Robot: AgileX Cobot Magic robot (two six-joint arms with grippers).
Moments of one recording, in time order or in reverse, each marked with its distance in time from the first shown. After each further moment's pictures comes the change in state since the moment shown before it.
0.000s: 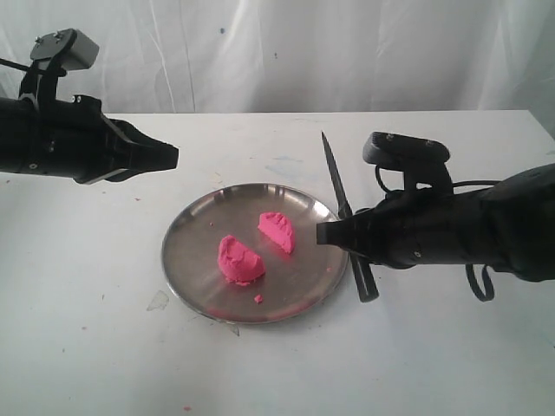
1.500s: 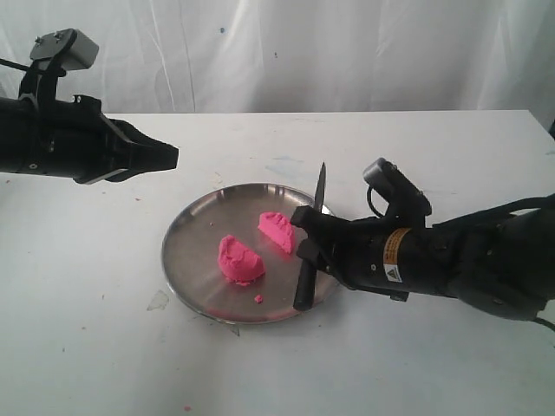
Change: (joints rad) left arm 0.000 0.000 0.000 0.000 -0.002 0.000; right arm 0.052 0.161 0.050 -2.044 -0.527 2.586
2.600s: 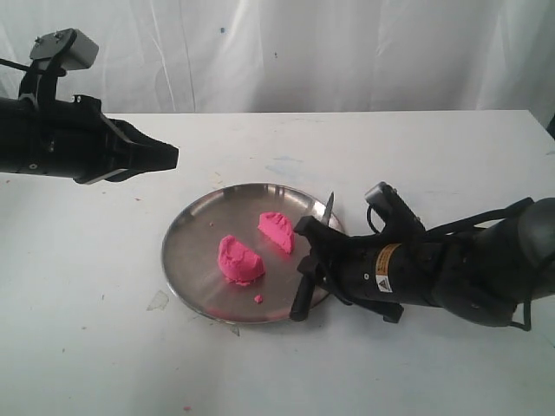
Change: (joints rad) left arm 0.000 0.000 0.000 0.000 0.000 0.000; right arm -0.018 0.136 -0.020 0.039 -0.053 0.082
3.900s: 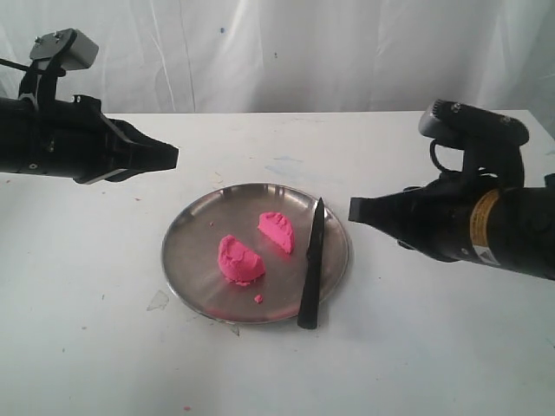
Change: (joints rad) left arm 0.000 0.000 0.000 0.000 0.000 0.000; right arm 0.066 -0.579 0.047 -0.315 0.611 -0.208
